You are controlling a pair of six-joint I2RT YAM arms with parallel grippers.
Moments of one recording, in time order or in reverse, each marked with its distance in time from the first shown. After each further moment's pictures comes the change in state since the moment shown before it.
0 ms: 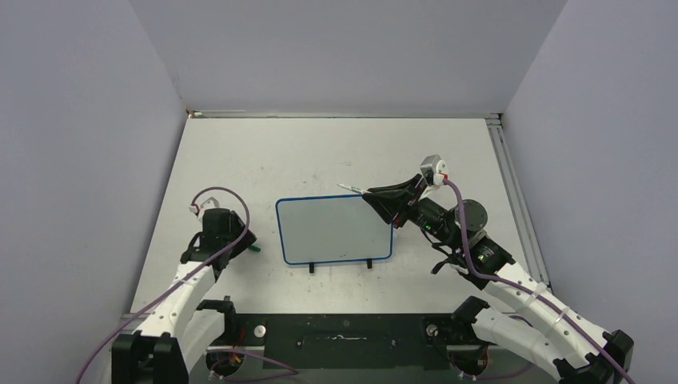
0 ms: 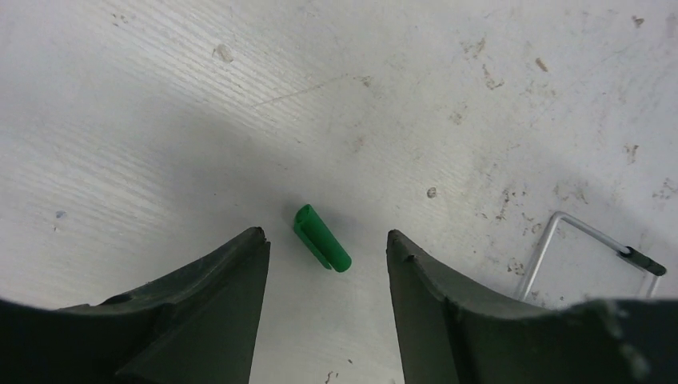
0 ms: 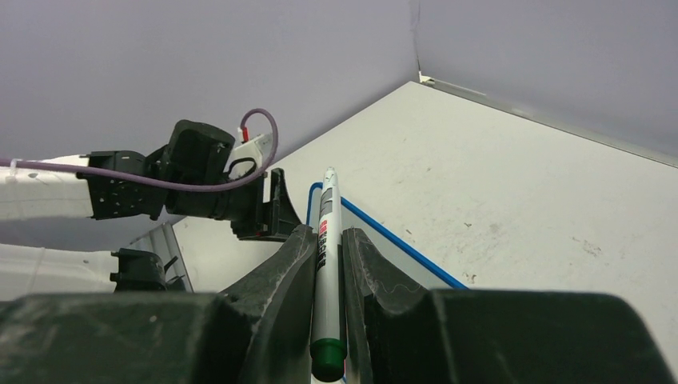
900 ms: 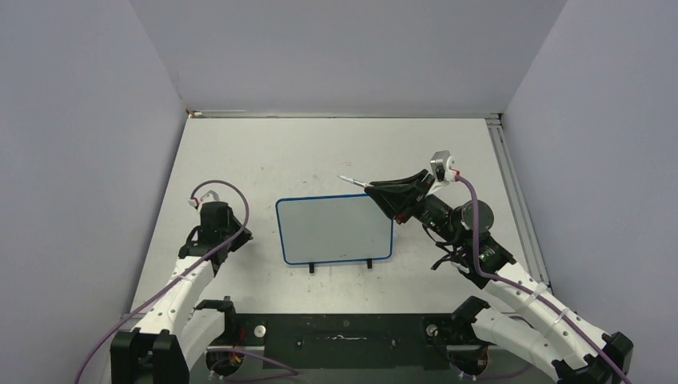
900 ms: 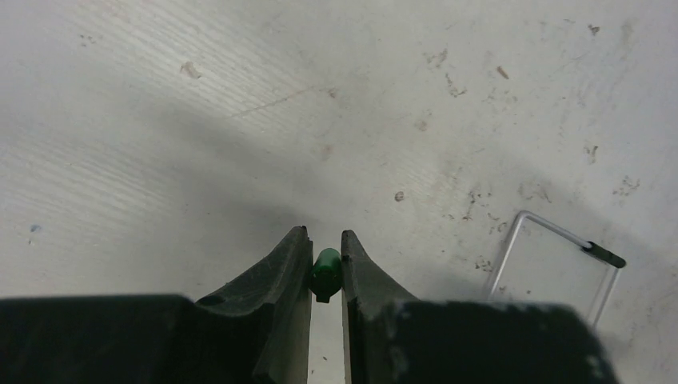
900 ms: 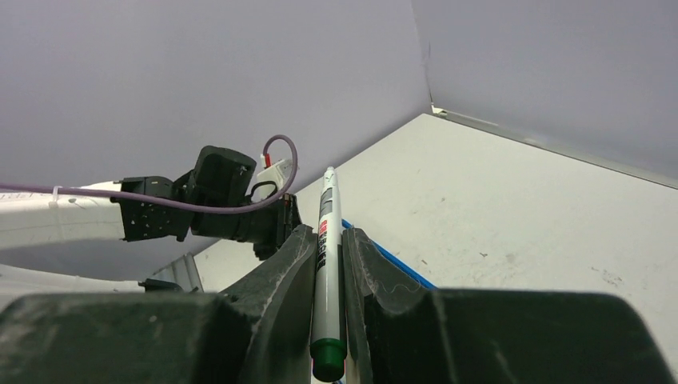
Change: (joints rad) left arm 0.012 -0.033 0.084 -0.019 0.064 -0.008; right arm -0.027 0.000 0.001 0.097 -0.015 0.085
